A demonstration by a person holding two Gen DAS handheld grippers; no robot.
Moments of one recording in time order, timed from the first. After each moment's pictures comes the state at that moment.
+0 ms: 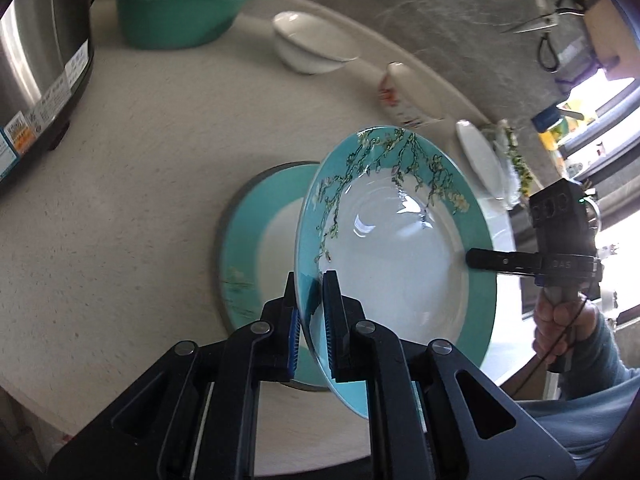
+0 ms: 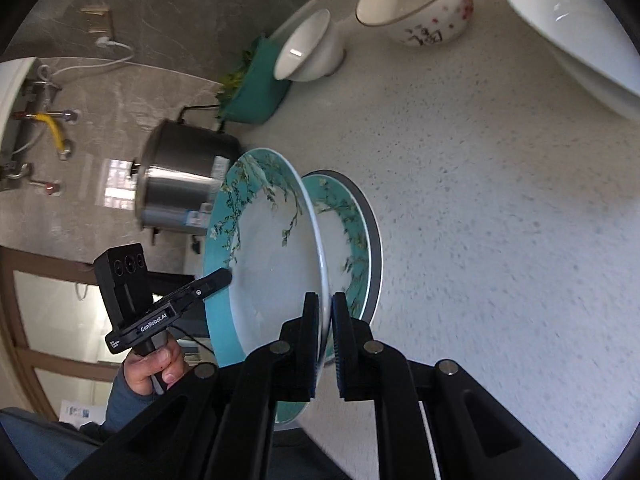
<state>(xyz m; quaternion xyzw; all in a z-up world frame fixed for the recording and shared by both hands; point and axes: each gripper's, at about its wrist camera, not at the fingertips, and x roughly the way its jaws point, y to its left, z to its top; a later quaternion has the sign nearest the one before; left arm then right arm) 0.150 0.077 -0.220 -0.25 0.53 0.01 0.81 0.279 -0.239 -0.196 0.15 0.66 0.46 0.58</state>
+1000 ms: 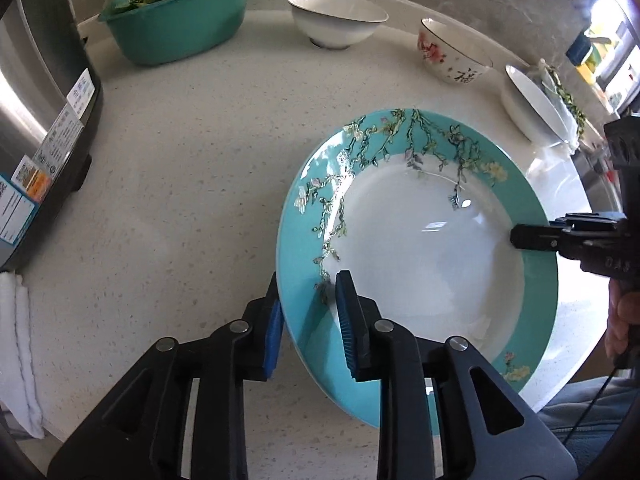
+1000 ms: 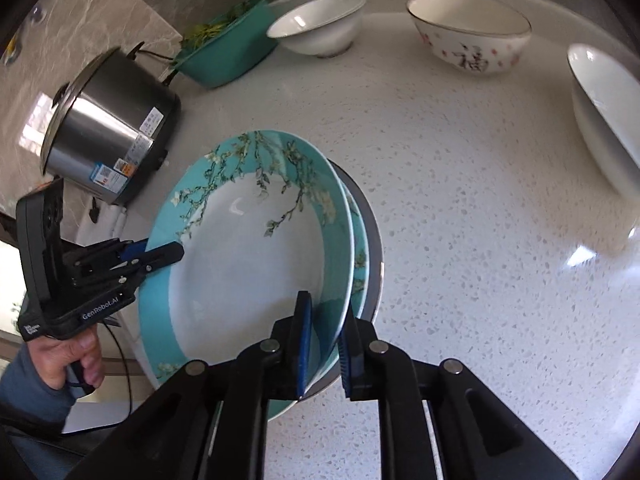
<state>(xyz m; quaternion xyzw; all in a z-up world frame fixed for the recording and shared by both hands) 0.155 0.081 -0.250 -0.10 0.56 0.05 0.82 0.234 -0.179 -0.197 -0.05 0.61 0.39 0.69</state>
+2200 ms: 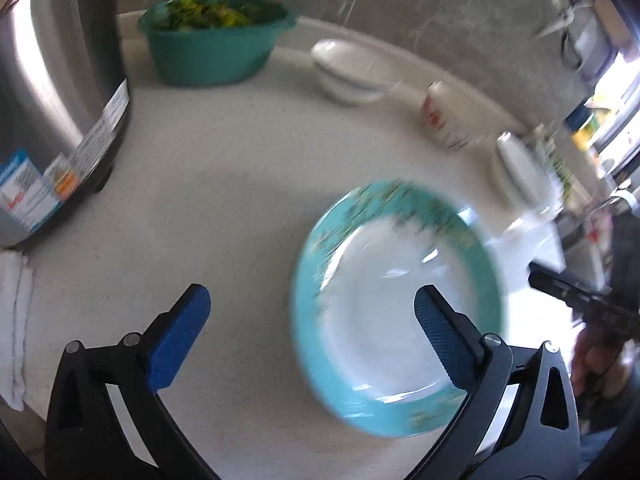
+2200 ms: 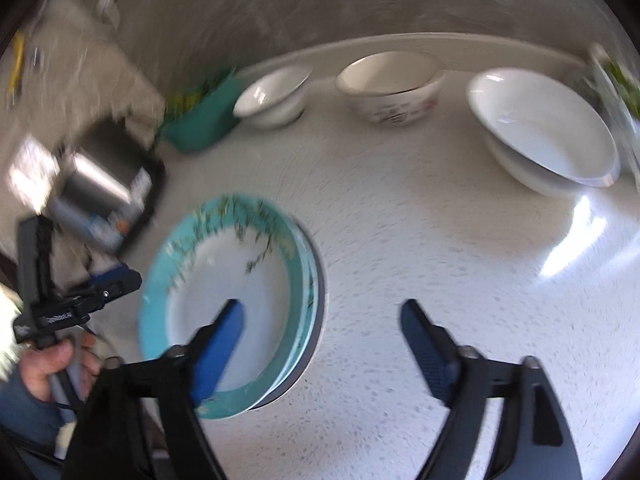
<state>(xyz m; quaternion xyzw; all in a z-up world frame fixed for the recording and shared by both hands) 0.156 0.098 -0.202 -0.19 0.50 0.05 0.84 0.246 -0.250 -0.163 0.04 0.55 0.34 0.76</state>
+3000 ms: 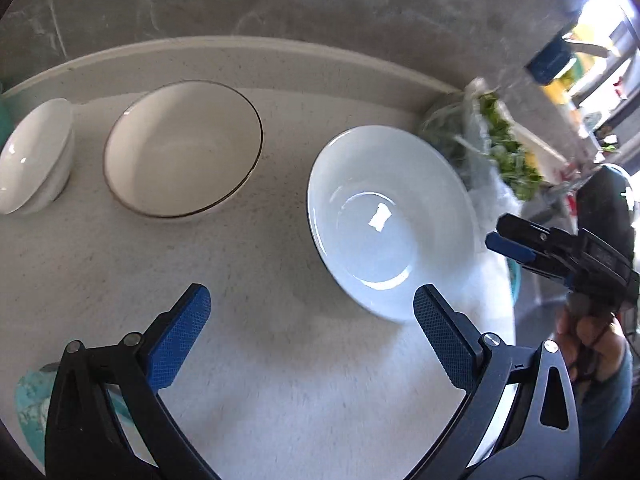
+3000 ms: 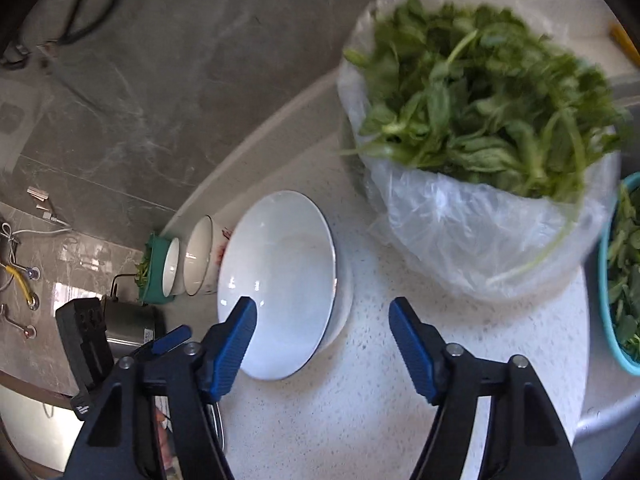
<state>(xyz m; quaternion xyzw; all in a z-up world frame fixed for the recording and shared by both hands) 0.430 -0.133 -0.220 -0.14 0.57 -0.03 0.81 0.474 -0.449 -0.179 0.22 0.59 0.29 0.72</state>
